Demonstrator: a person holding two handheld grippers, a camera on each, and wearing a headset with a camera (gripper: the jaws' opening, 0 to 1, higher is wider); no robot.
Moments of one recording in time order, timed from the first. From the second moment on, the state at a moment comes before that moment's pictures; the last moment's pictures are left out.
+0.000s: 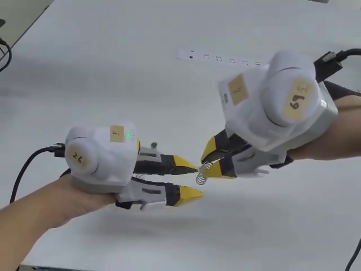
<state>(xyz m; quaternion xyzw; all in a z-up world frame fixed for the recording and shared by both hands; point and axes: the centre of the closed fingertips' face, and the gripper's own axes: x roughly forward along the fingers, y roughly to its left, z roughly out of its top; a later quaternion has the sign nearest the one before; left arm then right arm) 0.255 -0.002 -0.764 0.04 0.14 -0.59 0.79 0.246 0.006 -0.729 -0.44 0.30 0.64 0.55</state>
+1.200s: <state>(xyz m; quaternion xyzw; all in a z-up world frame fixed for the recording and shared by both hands) 0.263 0.091 -0.769 0.02 0.16 -0.47 0.86 0.260 -0.011 -0.732 -0.44 0.30 0.61 0.59</state>
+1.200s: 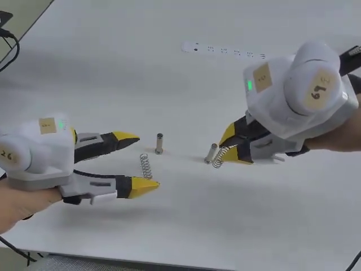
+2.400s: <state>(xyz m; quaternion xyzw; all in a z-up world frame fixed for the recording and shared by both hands) 0.265 0.110 -0.787 0.01 0.19 -0.45 0.87 0.305 -0.018 -0.745 -0.46 0.32 0.60 0.57</state>
